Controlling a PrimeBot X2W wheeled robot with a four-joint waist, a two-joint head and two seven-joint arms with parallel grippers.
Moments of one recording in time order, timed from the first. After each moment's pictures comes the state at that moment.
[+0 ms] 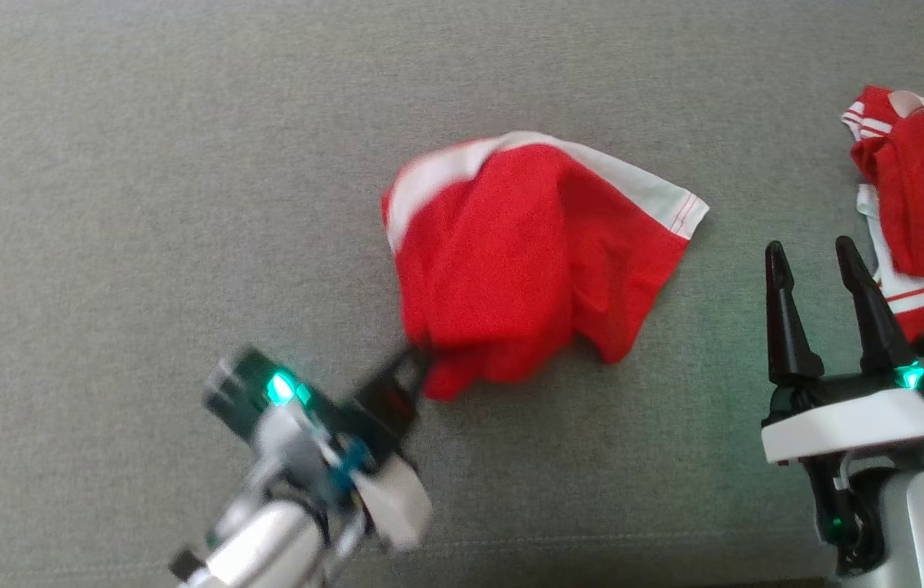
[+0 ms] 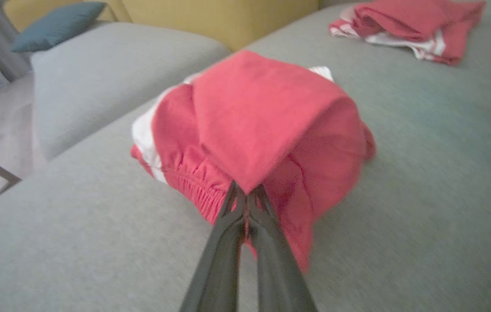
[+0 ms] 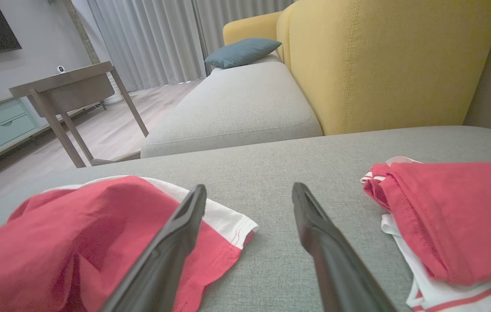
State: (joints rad) left arm -0.27 0.32 -0.75 0.00 -0.05 0.12 0.00; right arm -0.05 -0.05 0.00 -0.08 0.21 0.12 -0.01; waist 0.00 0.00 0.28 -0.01
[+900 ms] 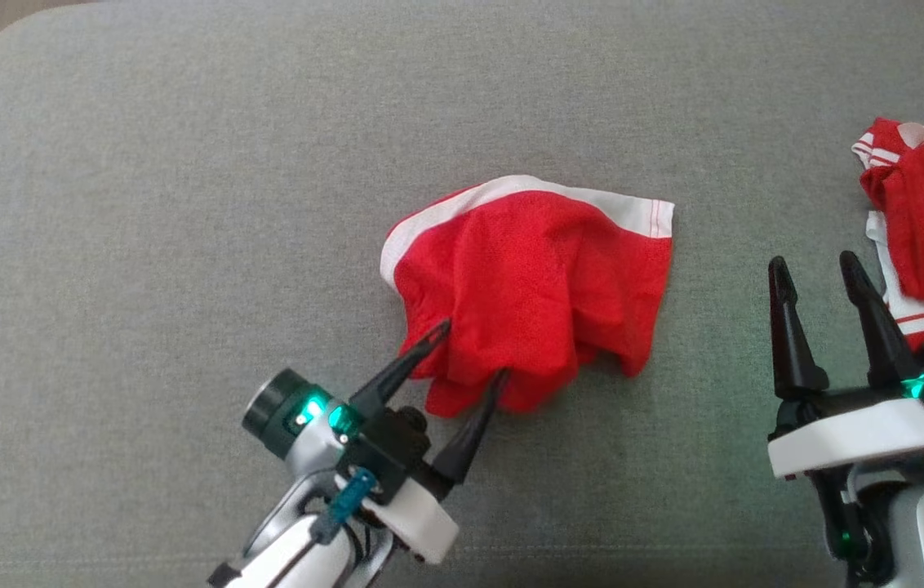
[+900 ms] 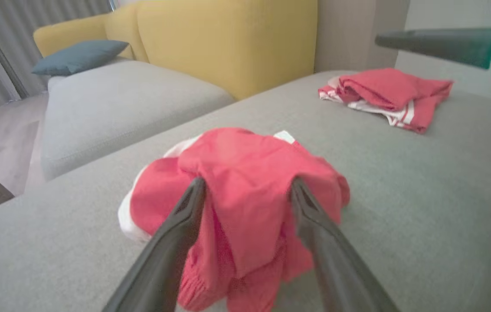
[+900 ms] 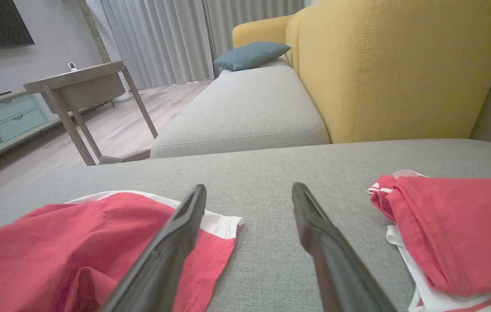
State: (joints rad) left arm -0.25 0.24 -0.79 0.08 -0.11 0.12 -0.17; right arm -0.01 -0.05 -0.02 -0.12 0.19 0.12 0.04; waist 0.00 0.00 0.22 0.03
